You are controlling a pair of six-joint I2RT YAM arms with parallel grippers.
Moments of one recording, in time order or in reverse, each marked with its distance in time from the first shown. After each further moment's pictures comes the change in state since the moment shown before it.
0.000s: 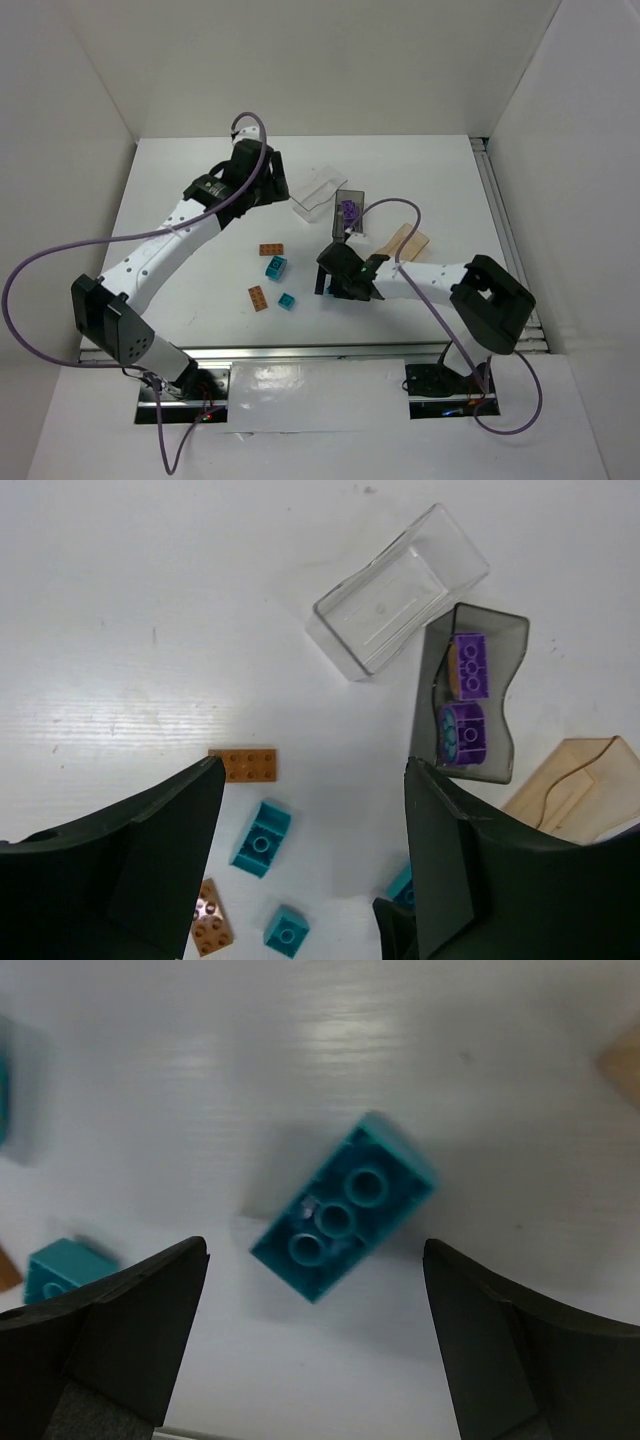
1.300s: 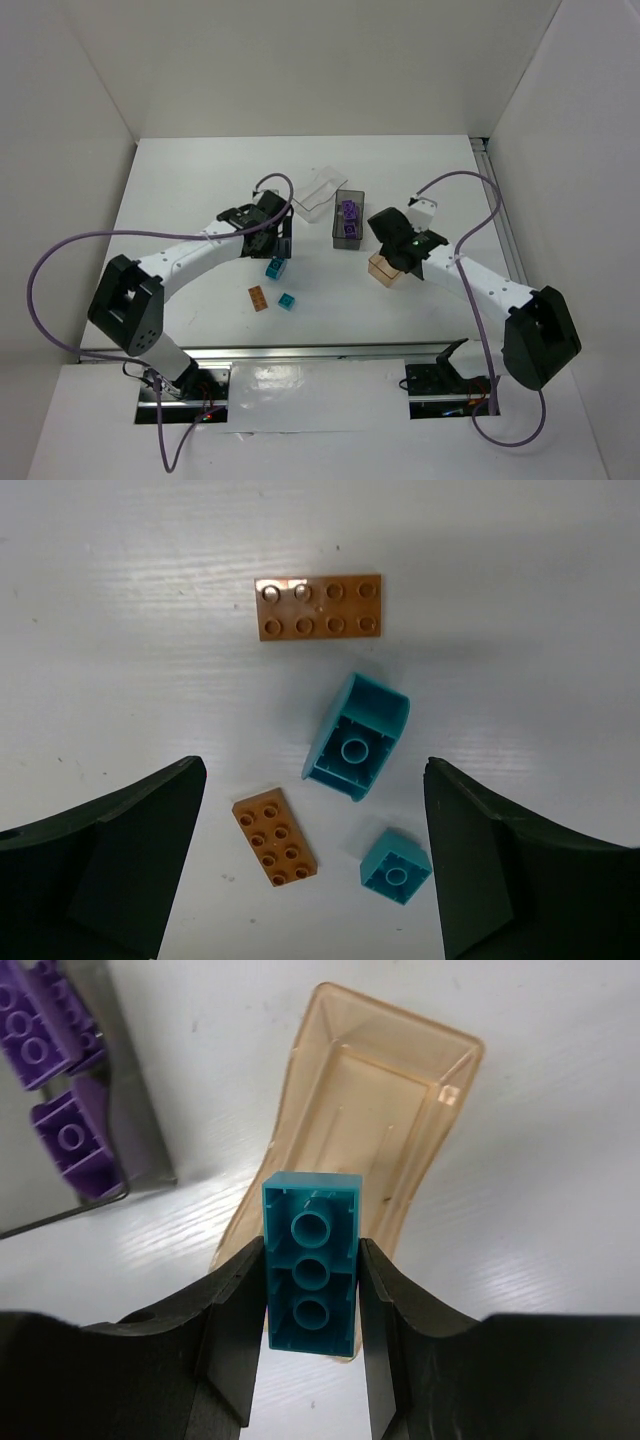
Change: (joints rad) left arm -0.032 0.047 -0.350 -0.016 0.027 0.008; right arm -0.287 -0.255 0.064 -0.233 0.342 -0.079
